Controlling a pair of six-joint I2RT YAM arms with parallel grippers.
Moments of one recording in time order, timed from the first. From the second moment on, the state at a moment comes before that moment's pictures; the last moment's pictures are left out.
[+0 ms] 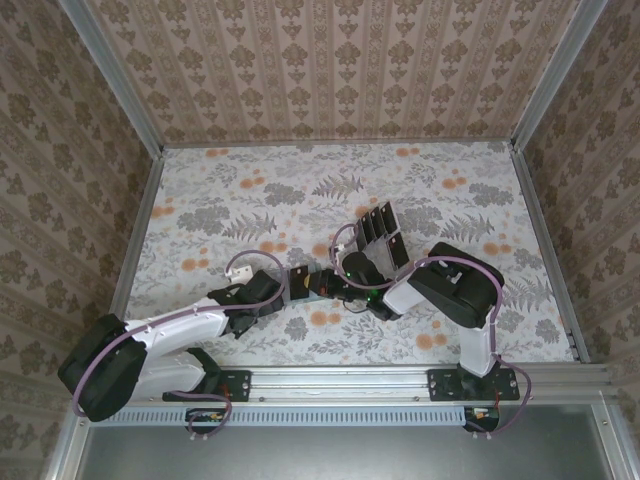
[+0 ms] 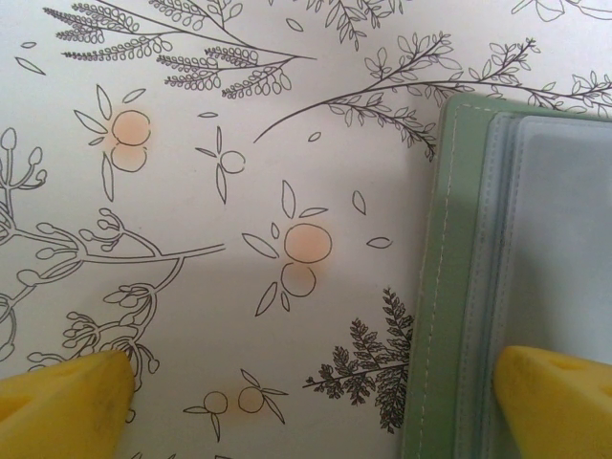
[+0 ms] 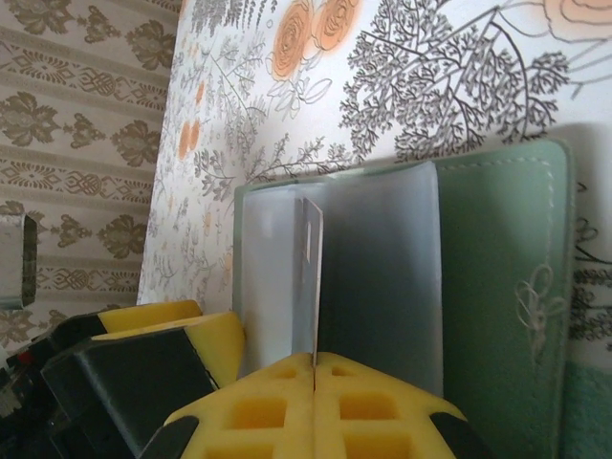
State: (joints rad) left arm -0.80 1.16 0.40 -0.42 -0.42 -0.97; right arm 0.81 1.93 0.64 0.86 -0.28 1.03
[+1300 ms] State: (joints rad) left arm -0.81 1.15 0.39 -0.42 -0.43 -0.98; right arm 0.76 2.00 0.70 0.85 -0.39 1.03
